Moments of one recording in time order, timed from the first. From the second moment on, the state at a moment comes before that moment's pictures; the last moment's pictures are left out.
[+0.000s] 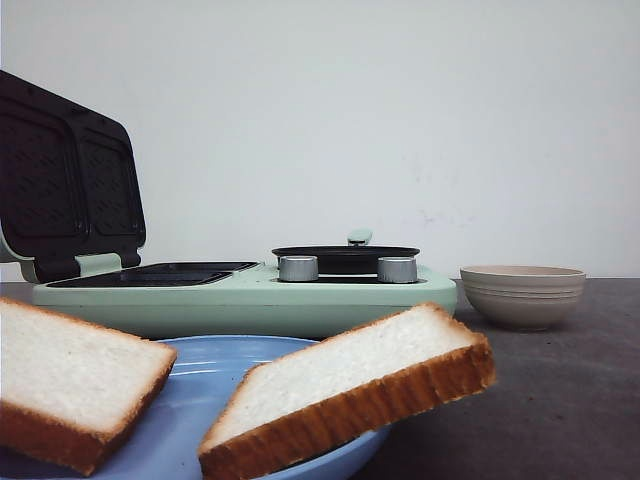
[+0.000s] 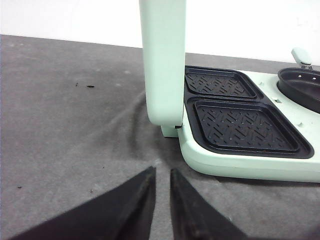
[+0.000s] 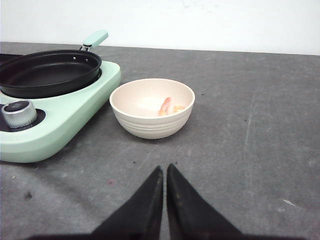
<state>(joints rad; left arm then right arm) 0.01 0.00 0.03 -0.18 0.13 -0.09 0.08 0.00 0.02 -0.17 -0.13 0.04</state>
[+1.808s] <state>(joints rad) 0.01 0.50 0.79 -0.46 0.16 -0.26 0.08 0.49 0.73 -0.46 -0.12 0.23</state>
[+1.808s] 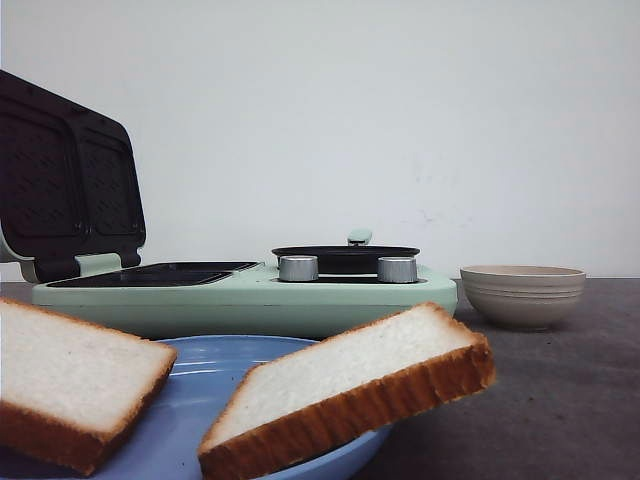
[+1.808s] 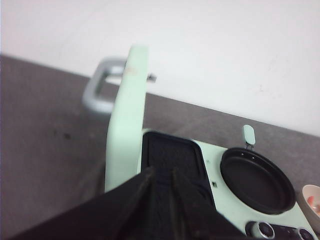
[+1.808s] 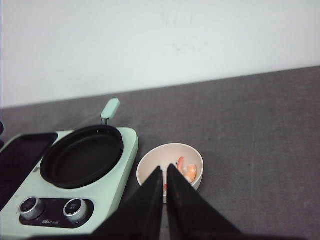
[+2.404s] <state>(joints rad) 0.01 0.56 0.92 -0.60 0.20 -0.21 0.08 0.61 0.86 -0.54 -0.26 0.19</state>
